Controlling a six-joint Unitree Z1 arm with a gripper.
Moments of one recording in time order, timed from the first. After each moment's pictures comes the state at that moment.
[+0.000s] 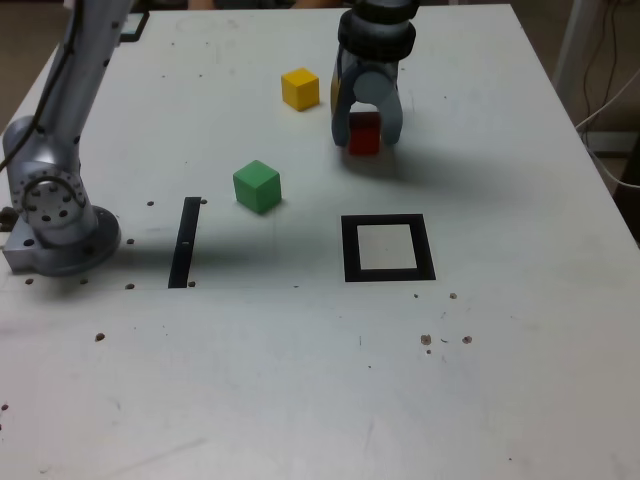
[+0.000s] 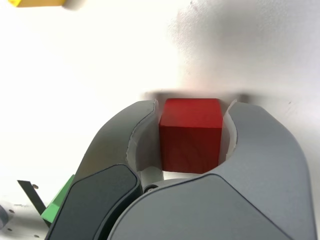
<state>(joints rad) 0.41 2.14 -1.63 1.18 0.12 0.41</state>
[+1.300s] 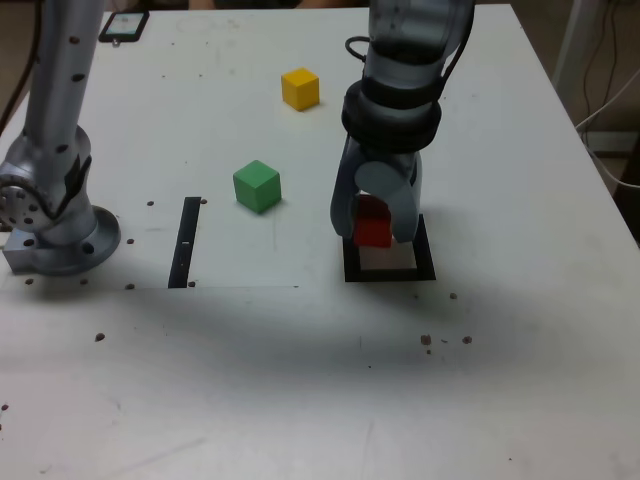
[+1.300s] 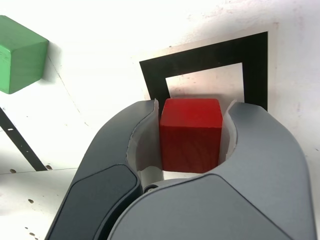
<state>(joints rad) -0.10 2.04 -1.50 1.17 0.07 0.10</state>
